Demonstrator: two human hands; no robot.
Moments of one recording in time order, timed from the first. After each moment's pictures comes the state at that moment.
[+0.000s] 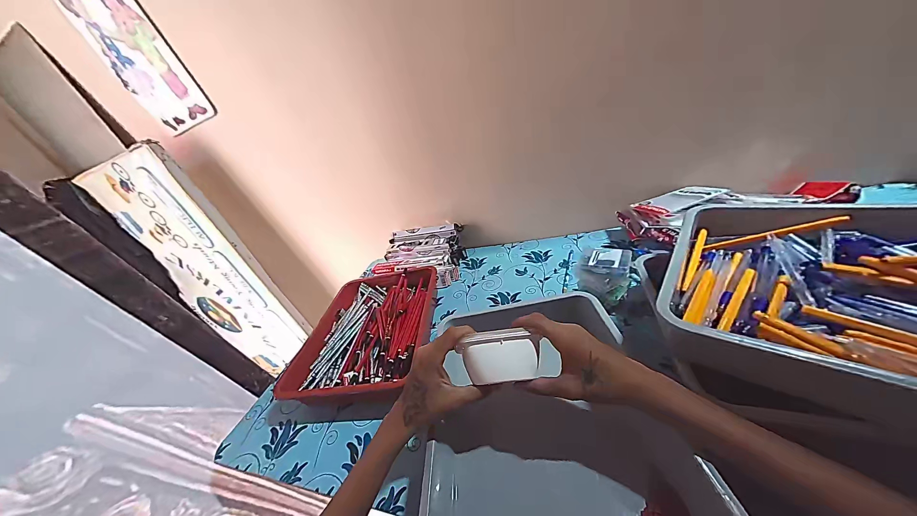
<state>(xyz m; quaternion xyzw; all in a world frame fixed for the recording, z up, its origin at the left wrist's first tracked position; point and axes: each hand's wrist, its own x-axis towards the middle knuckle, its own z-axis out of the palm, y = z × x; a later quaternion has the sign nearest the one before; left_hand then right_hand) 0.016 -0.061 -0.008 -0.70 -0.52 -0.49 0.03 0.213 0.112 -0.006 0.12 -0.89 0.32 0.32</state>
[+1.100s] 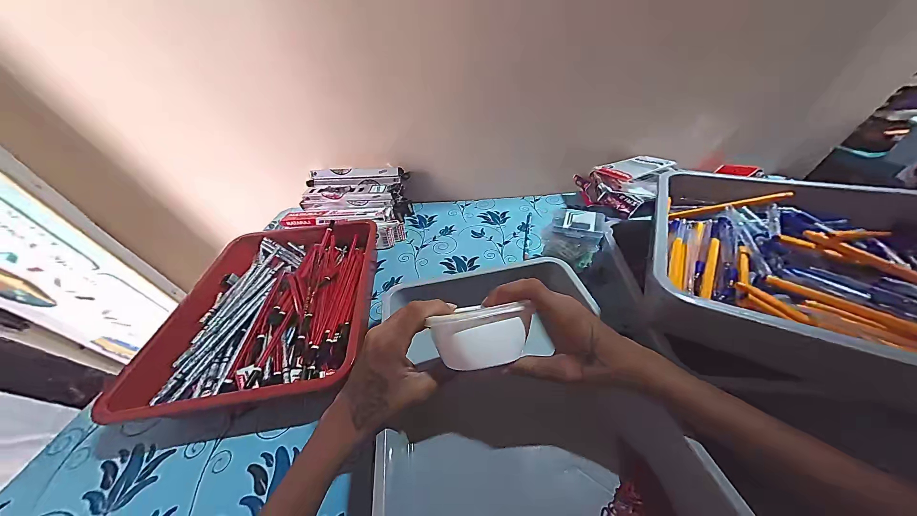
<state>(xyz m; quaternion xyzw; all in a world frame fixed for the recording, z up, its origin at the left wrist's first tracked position) 0.006 -0.044 -0.032 -0.70 -0.52 -0.49 0.04 0.218 0.113 -0.005 0.07 -0.89 0.32 0.30</state>
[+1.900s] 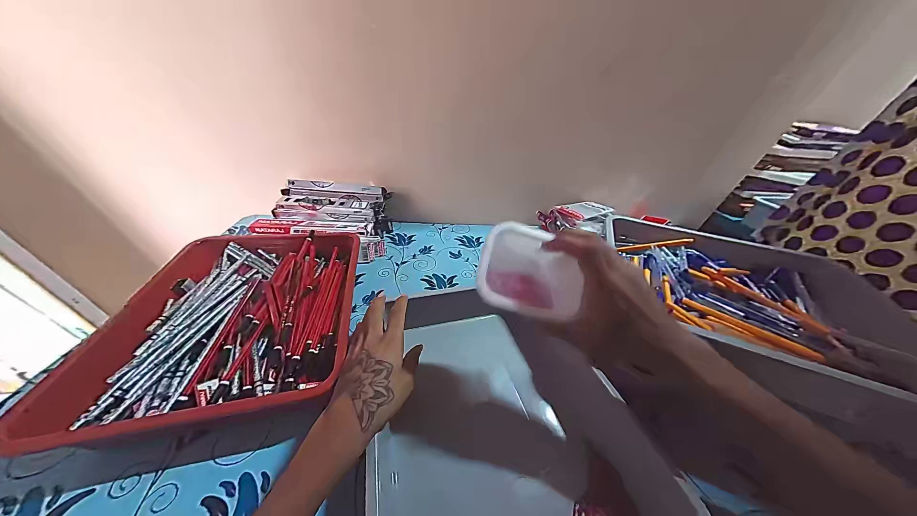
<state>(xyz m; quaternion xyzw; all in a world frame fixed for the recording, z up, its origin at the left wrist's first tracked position) 0.009 -0.044 -0.022 -0.56 -0.78 -0.27 -0.07 0.254 0.104 0.065 -0.14 -0.93 -0.07 0.33</state>
